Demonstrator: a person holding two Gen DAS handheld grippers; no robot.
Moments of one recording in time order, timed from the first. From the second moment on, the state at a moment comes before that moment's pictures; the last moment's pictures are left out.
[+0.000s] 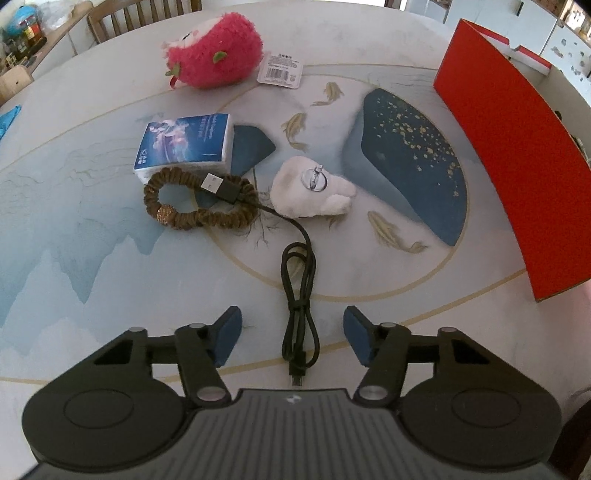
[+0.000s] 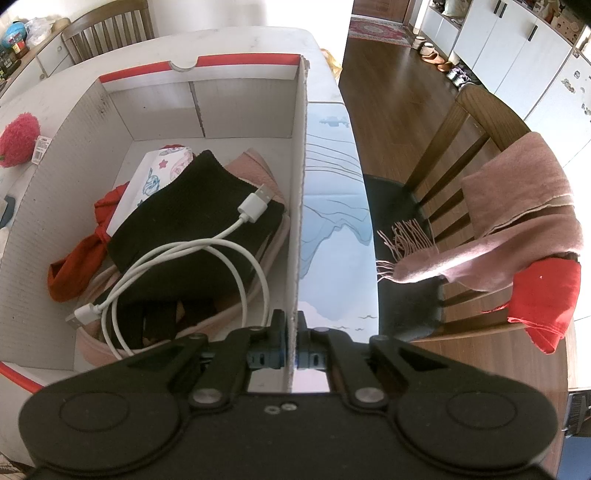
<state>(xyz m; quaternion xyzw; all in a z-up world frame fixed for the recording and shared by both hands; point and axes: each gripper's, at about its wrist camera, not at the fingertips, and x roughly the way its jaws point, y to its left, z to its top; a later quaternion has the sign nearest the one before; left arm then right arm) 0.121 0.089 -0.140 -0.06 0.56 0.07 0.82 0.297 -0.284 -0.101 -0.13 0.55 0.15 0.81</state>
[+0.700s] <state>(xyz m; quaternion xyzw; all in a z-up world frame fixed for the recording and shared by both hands) 0.124 0.081 -0.122 -0.06 0.55 0.07 0.83 0.297 -0.284 -0.100 -0.13 0.55 0.16 0.81</state>
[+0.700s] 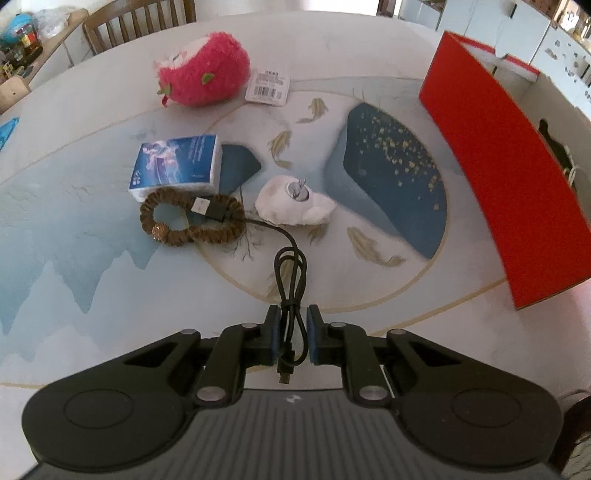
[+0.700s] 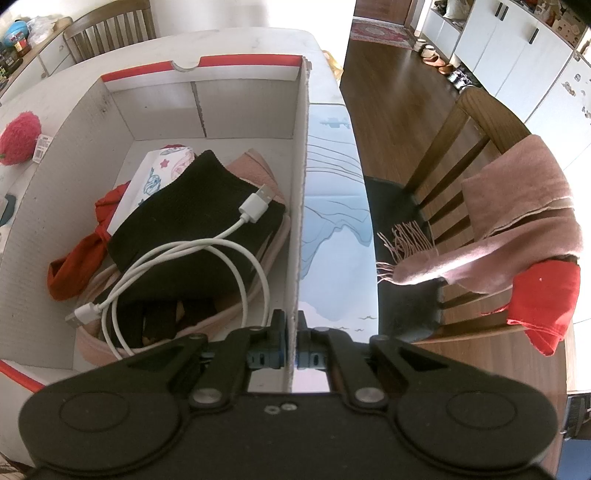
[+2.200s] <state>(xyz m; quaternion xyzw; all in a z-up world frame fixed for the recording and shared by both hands) 0.121 0.028 -0.141 -0.05 0.59 0.03 0.80 0.297 -0.286 -0.103 -0.12 0.55 0.17 0.81</state>
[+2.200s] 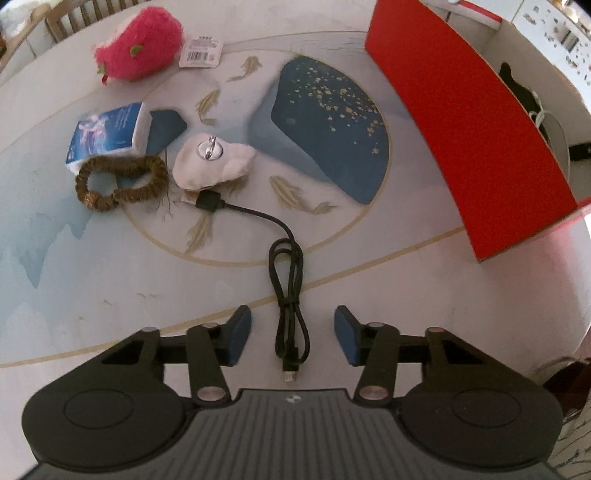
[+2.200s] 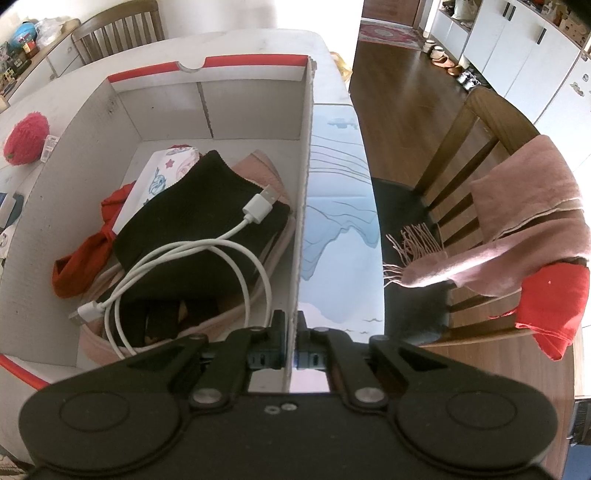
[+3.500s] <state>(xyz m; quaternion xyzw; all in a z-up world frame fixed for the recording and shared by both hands) 0.187 -0.023 0.002 -0.07 0.45 -0.10 0.89 0.300 -0.287 -0.109 -0.12 0.55 0.17 0.81</state>
